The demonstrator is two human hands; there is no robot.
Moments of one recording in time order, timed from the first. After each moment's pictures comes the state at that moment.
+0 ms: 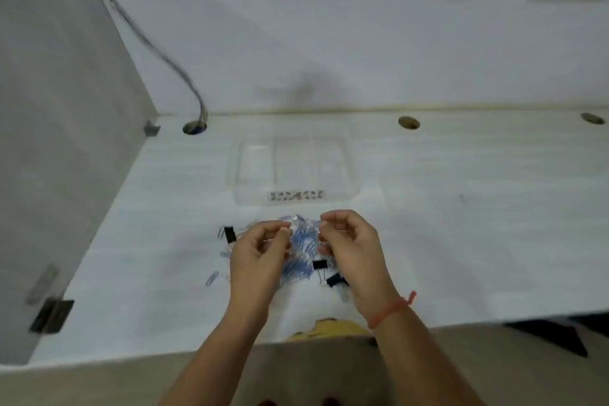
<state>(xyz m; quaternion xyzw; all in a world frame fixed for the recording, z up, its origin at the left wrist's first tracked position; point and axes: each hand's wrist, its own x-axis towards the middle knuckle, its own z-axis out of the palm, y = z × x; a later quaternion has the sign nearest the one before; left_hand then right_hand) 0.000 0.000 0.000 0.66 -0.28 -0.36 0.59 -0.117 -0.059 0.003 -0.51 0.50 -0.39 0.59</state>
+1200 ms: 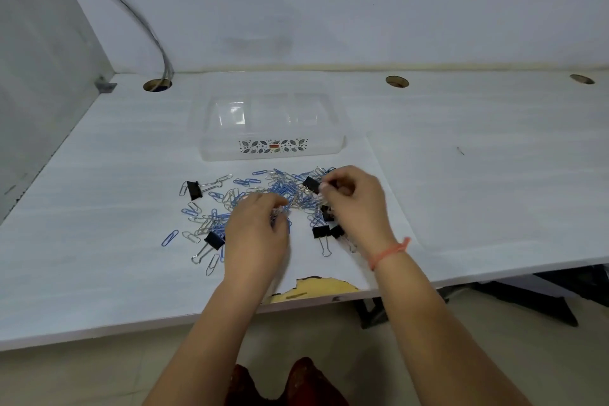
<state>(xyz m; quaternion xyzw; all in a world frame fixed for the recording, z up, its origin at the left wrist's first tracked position) -0.018 -0.016 -0.096 0.76 -0.53 -0.08 0.37 -0.141 -0.092 -0.081 -0.63 0.51 -0.43 0.40</state>
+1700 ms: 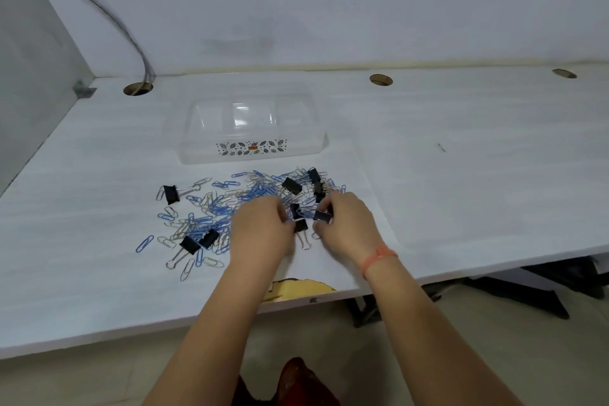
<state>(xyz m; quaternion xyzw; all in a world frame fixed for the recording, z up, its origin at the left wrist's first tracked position) -0.048 -0.048 -0.089 0.81 -0.52 -0.13 0.22 -0.172 -0.092 -0.098 -0.76 0.58 -0.16 0.24</state>
